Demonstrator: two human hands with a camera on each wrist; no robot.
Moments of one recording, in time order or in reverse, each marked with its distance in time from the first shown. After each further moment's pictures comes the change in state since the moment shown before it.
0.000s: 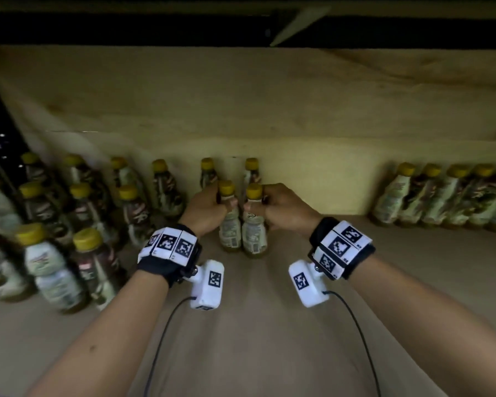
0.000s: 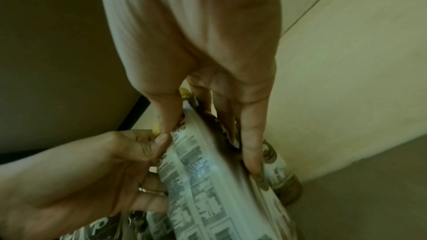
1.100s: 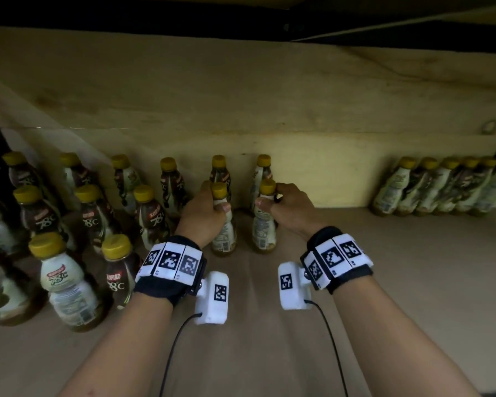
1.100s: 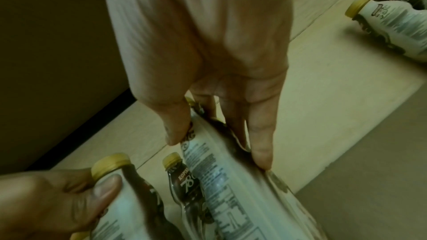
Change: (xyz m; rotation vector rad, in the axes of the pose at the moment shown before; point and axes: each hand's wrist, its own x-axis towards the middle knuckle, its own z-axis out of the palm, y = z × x) left_hand -0.017 -0.025 -0.030 -0.039 0.040 -0.116; right_hand 0.006 -0.012 0.038 -0.157 0.285 0.206
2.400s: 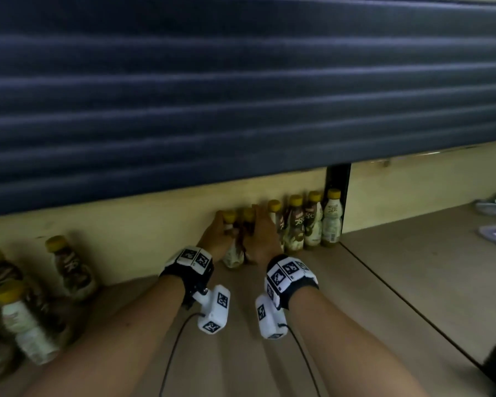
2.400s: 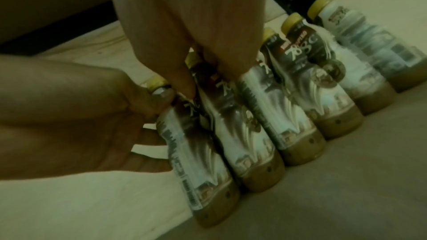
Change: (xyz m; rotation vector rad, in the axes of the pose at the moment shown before) left_hand 0.088 0.243 0.318 -0.126 -0.330 0.137; right_hand 0.051 0.238 -0.239 0.083 0.320 -0.002
